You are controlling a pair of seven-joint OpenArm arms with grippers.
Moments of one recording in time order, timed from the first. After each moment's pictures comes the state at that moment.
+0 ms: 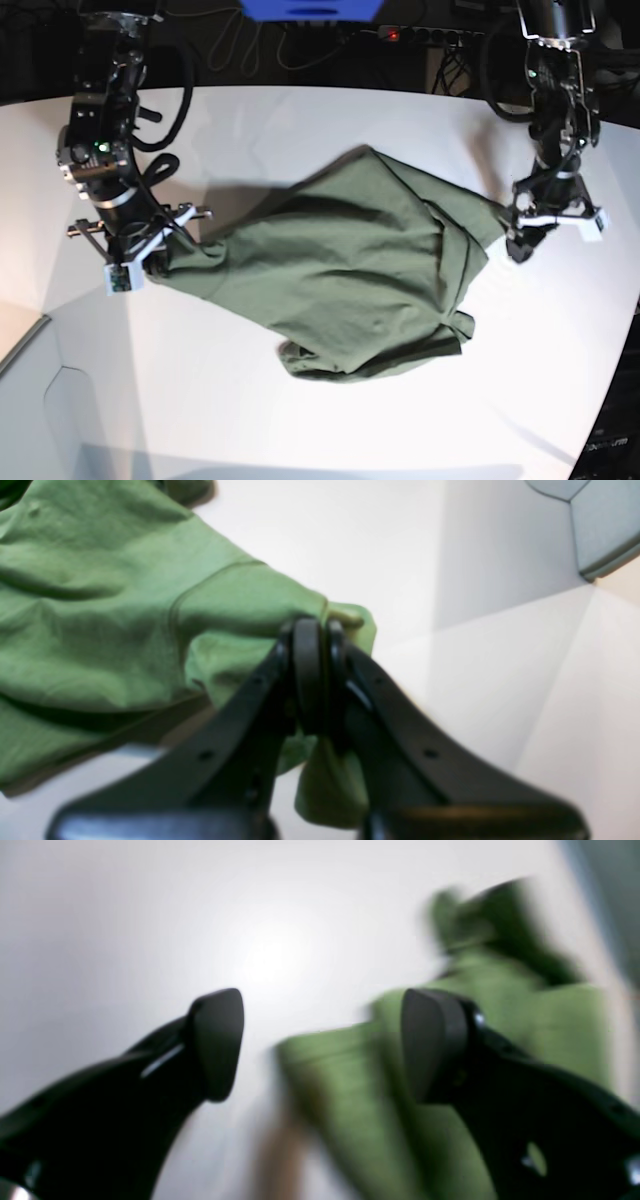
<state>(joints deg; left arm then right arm) 7.5 -11.5 -17.3 75.5 -45.9 -5.4 13.9 -10.0 0.4 11.9 105.2 -0.3 17.5 -37.2</state>
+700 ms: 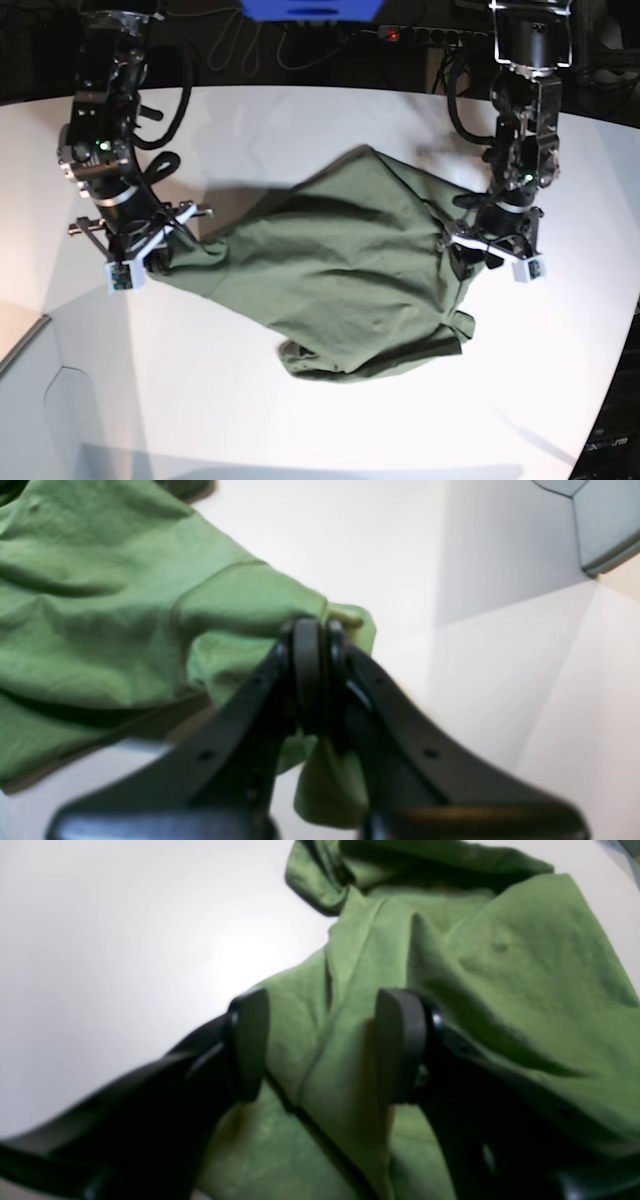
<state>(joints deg) 0.6 -9.6 -4.8 71.6 -28.9 -5.1 13.7 -10.3 0.2 11.8 105.2 -0.4 17.5 -37.2</state>
